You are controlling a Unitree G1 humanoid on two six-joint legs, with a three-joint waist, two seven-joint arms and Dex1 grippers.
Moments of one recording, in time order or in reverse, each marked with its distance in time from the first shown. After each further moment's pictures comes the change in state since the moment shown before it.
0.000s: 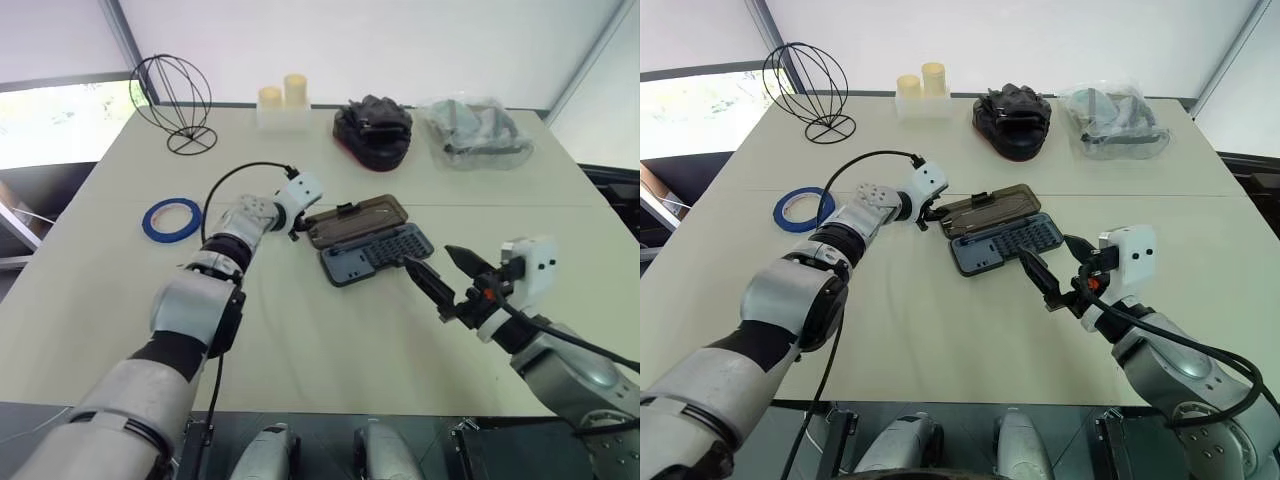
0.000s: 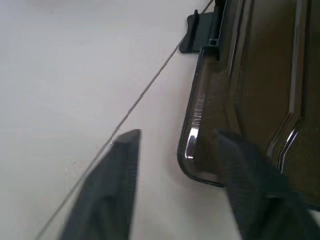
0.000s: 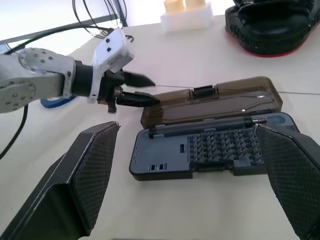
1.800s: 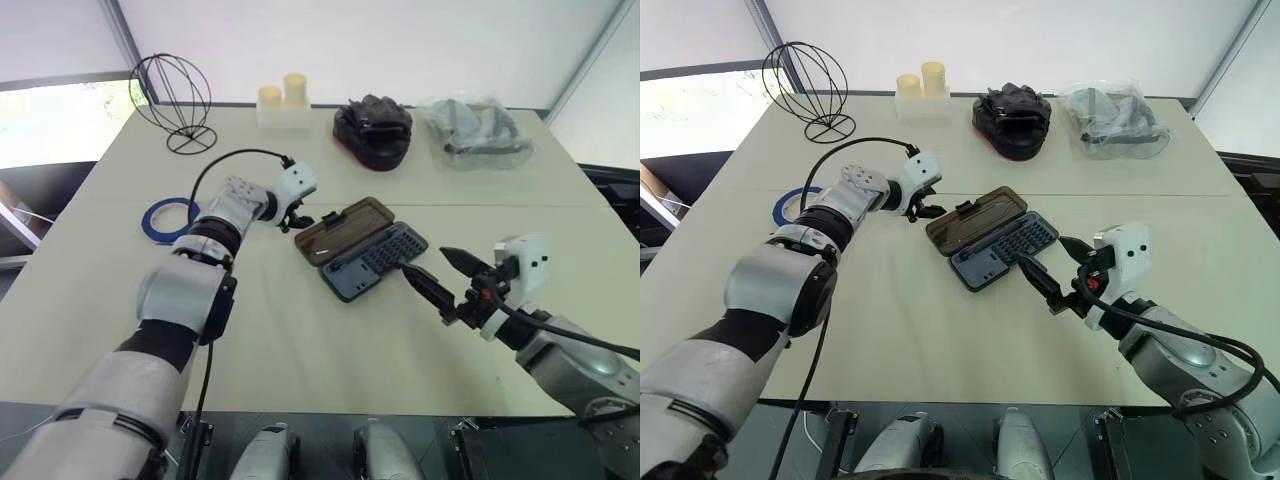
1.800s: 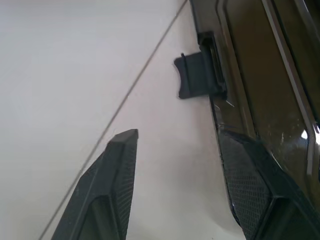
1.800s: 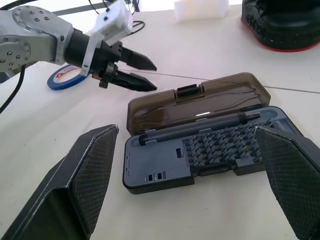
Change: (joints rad) left arm -0.047 0.047 -0.034 0.029 0.009 0.025 -0.176; right arm -0.024 -0.093 0.029 0.071 -0.017 -0.026 0.108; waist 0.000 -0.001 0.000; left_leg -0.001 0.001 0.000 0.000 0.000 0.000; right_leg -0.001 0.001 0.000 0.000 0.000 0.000
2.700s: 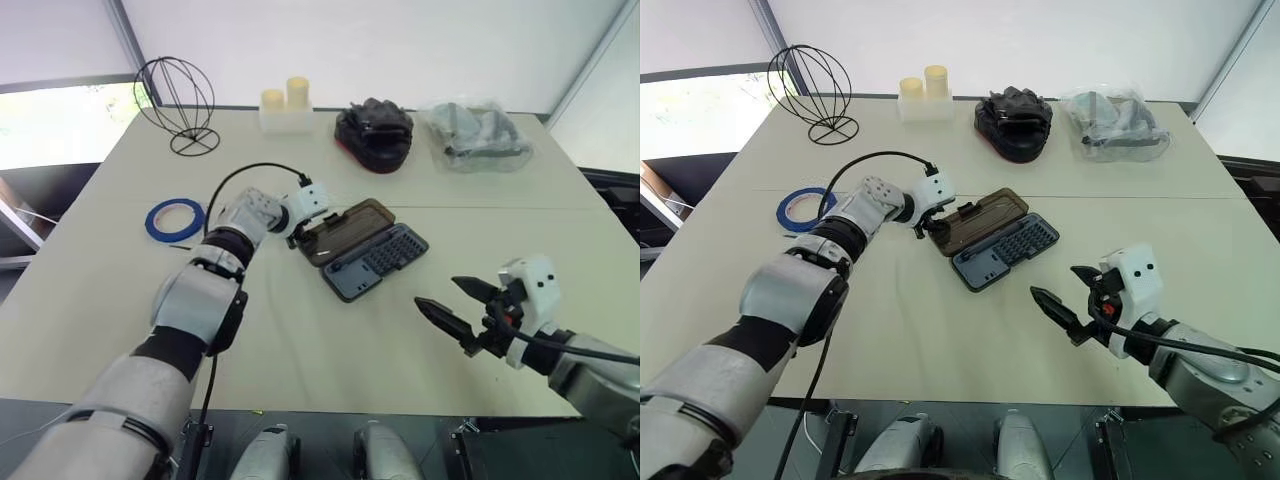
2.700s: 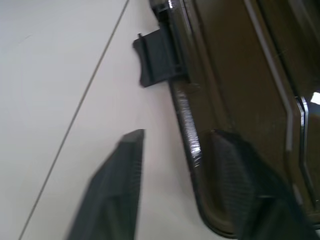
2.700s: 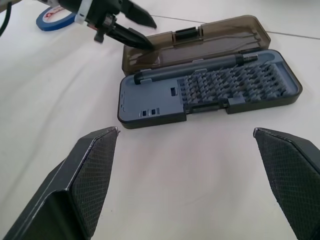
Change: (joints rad) left arm 0.038 -0.045 -0.057 -0.043 0.035 0.018 -0.017; right arm 0.127 -0.164 -0.112 -0.031 0.073 0.103 0.063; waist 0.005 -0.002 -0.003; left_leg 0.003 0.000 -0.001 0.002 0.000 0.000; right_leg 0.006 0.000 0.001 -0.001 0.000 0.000
